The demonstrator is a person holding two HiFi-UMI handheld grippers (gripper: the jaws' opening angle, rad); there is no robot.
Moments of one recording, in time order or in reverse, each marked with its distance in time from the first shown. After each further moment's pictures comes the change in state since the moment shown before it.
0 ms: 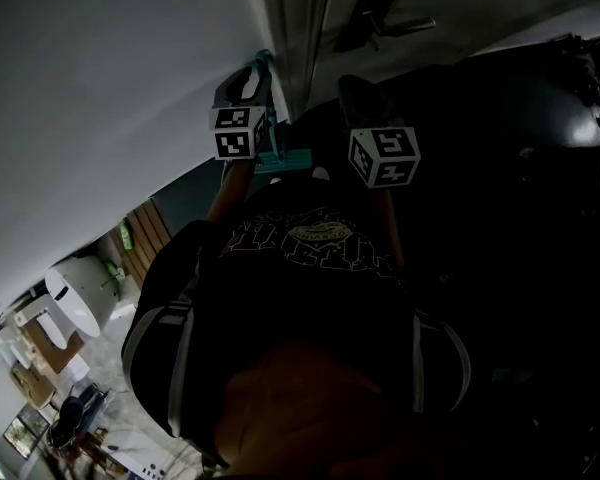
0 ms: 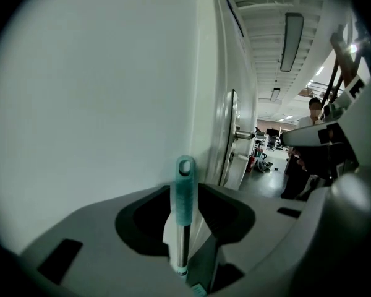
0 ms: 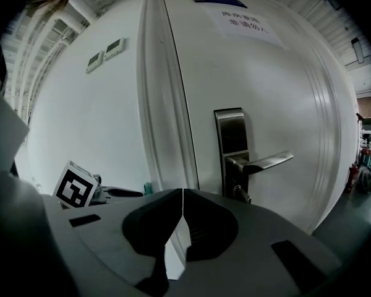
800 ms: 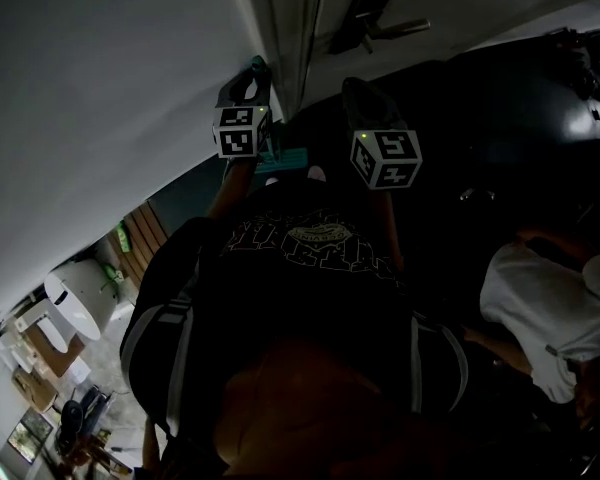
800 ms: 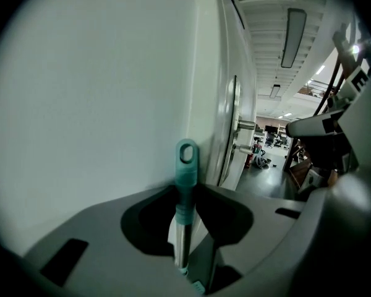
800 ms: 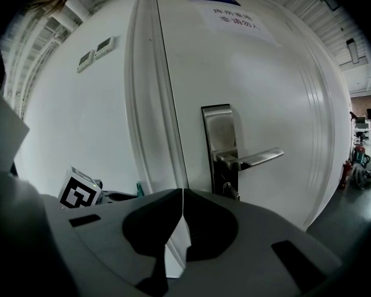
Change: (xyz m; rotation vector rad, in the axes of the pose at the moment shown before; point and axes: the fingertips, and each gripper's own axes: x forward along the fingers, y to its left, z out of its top) left arm 0.025 -0.005 -0.012 0.010 0.048 -0.010; right arm -0.001 -0.021 -0.002 0.028 0.017 -0.045
